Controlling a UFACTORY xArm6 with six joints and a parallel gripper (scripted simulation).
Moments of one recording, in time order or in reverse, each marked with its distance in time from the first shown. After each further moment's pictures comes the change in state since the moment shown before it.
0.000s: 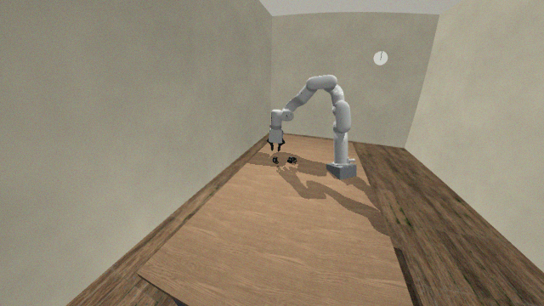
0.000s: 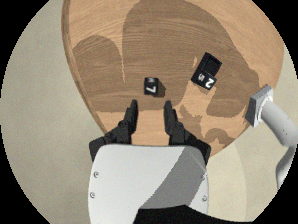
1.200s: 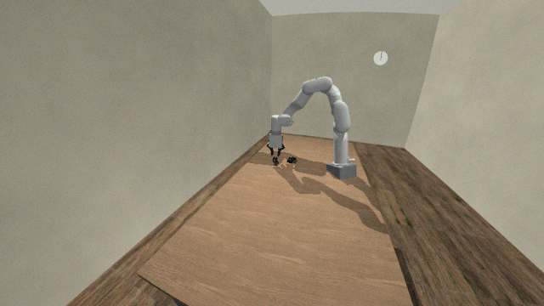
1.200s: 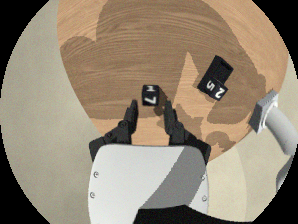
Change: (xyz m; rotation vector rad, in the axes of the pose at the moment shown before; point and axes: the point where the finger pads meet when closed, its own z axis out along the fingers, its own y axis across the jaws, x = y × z) arm -0.001 0.000 0.040 -0.003 -0.001 0.000
